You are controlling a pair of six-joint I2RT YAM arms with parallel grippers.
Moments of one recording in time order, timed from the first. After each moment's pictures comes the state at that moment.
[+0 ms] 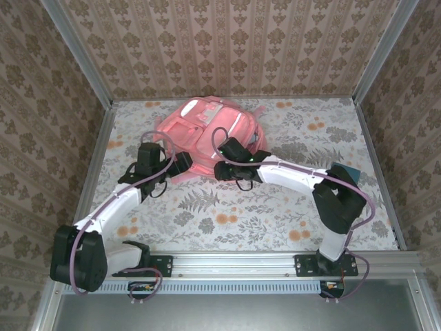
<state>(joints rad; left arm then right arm) -0.33 1.18 0.68 -0.20 0.18 -0.62 0.77 1.79 1.28 -0.43 0.03 0.60</state>
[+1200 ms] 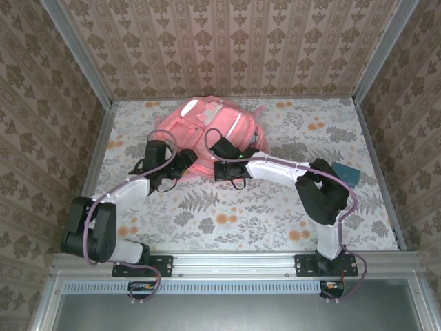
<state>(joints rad) -0.33 1.42 0.68 0.06 0.42 -0.97 0.77 1.93 1.39 -0.52 0.07 0.63</state>
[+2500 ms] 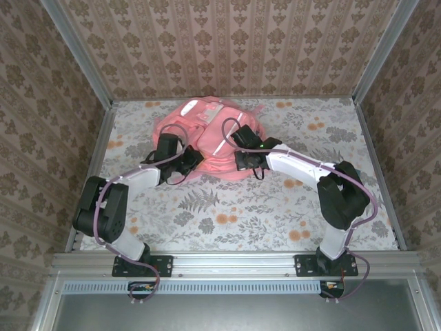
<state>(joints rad) -0.37 1.58 0.81 0.06 0.45 -0.99 0.62 1.78 1.33 -0.60 0.22 0.40</state>
